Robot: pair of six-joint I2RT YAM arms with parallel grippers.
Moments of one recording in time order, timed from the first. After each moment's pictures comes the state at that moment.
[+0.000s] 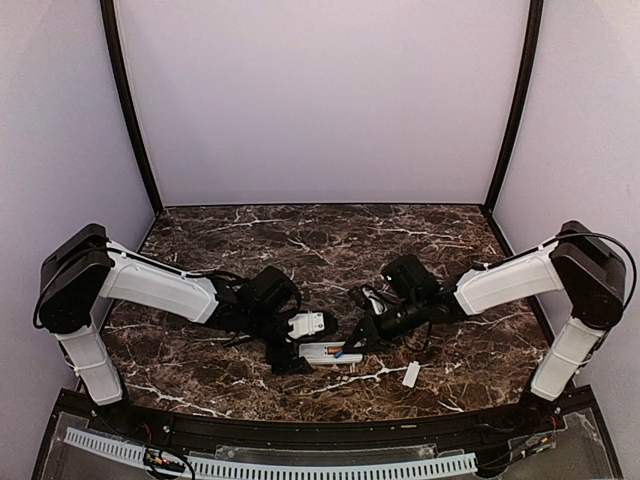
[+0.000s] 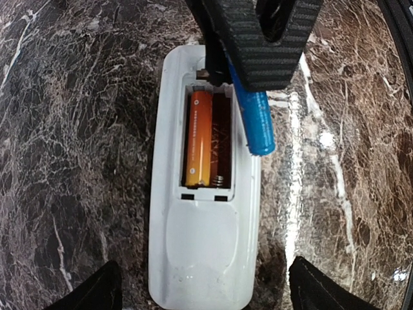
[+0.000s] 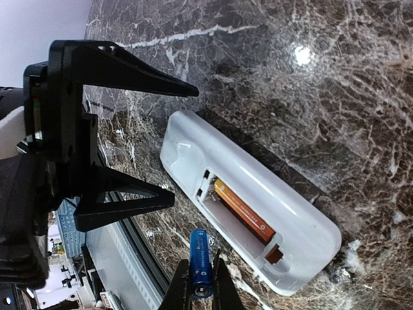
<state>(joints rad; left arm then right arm) -0.96 1.77 0.94 -0.18 0.25 0.43 0.85 1.69 0.80 0.00 -0.65 0.67</state>
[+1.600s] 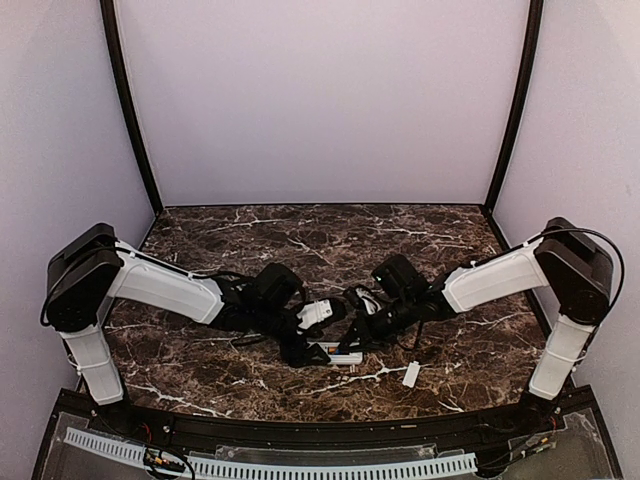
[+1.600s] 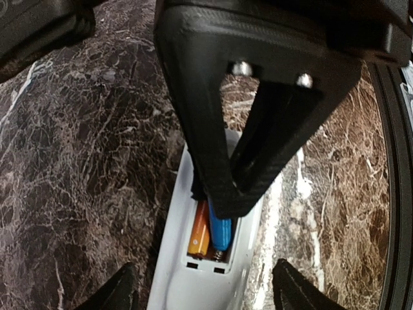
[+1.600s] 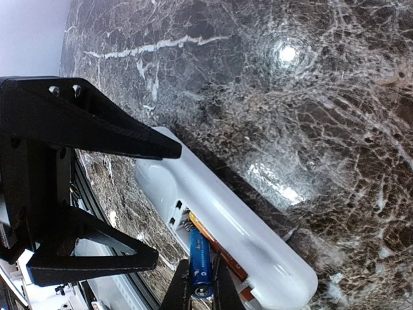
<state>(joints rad) -0.96 1.80 0.95 -0.03 0.34 0.26 0.86 1.77 0.87 -0.04 -0.59 0.66</state>
